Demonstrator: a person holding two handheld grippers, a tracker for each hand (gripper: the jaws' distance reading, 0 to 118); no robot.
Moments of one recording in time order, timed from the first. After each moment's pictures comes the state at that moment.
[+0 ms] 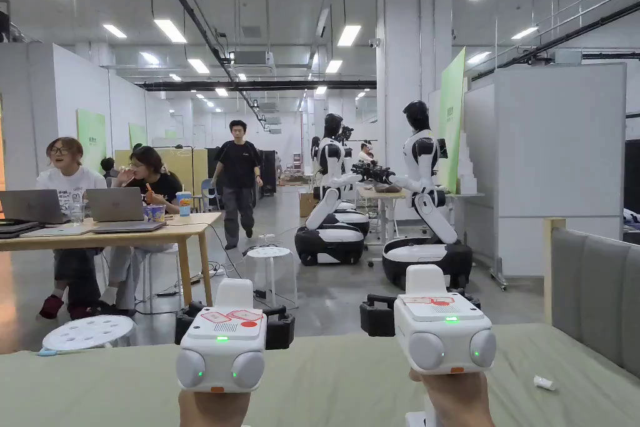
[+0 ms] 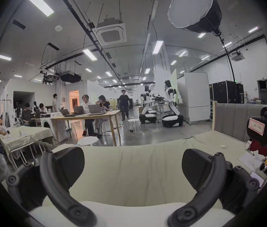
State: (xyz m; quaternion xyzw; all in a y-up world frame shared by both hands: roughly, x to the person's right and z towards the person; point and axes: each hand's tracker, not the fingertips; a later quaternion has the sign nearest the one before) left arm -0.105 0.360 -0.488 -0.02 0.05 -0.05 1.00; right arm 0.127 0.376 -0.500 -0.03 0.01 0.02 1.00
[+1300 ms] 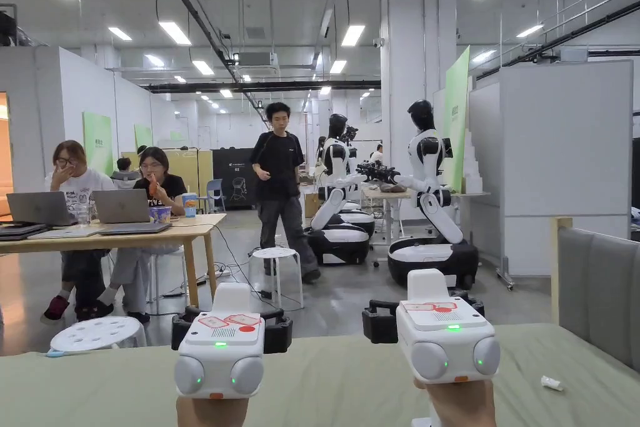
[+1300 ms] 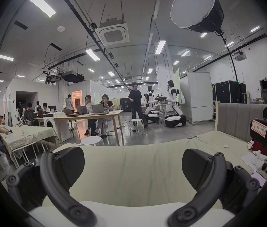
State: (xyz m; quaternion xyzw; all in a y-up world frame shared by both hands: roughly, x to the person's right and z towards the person) left arm -0.112 0.356 -0.484 -0.02 0.06 -0.05 1.00; right arm 0.120 0.374 -0.488 -0.03 0.01 0.03 1.00
